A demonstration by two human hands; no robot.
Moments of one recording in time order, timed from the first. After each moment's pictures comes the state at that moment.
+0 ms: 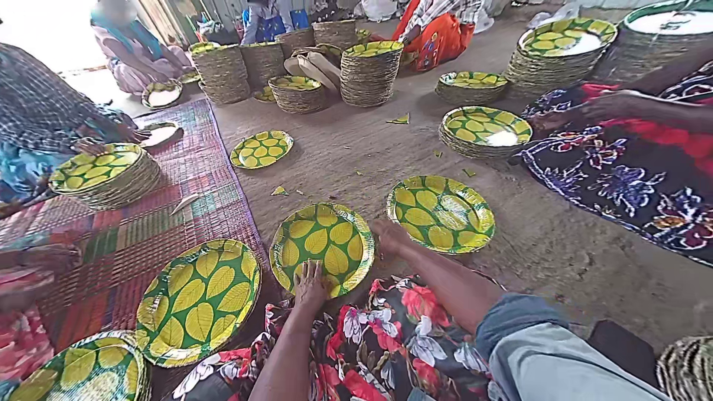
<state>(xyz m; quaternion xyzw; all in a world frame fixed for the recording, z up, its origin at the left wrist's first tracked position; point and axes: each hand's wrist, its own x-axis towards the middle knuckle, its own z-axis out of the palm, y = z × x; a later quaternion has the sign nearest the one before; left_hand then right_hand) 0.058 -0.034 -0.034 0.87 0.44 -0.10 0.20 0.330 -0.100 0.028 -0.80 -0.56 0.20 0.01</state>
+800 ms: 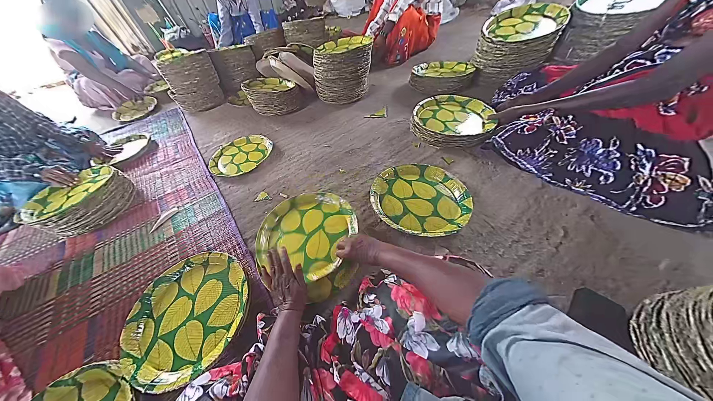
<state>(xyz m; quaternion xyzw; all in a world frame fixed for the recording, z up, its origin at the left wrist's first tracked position) 0.049 -0.027 -0.028 0.85 0.45 0.27 0.05 0.292 -0.098 0.021 -0.58 -0.81 0.12 0.01</state>
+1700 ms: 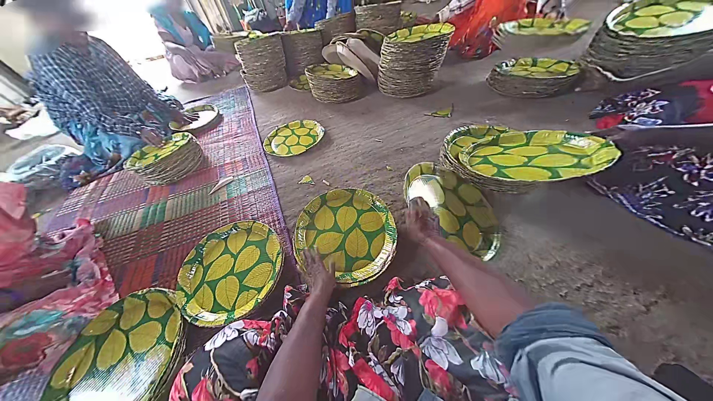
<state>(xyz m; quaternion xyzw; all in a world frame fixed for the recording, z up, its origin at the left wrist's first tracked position) 0.048 -0.040 -0.023 0.76 0.59 0.12 0.25 0.329 -0.085 0.042 -0.85 -0.48 0.07 0.19</state>
